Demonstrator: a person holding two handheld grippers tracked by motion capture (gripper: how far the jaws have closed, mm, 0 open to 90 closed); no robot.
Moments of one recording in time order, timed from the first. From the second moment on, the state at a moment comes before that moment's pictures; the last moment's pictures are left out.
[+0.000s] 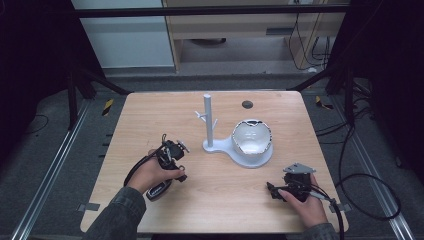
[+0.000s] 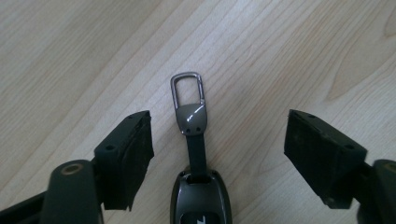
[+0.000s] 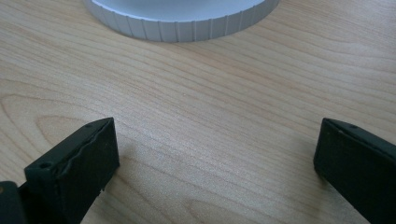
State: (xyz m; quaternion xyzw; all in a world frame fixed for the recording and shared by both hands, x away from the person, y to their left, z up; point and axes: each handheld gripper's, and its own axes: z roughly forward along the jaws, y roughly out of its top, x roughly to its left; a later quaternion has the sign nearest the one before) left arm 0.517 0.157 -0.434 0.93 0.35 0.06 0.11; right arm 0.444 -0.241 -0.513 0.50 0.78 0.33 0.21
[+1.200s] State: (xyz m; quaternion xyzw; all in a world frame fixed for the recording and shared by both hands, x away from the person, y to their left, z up) left arm 0.525 0.168 -0.458 0.93 0.35 0.04 0.07; right arm 0.444 -0.241 -0.513 0.50 0.77 0.33 0.21
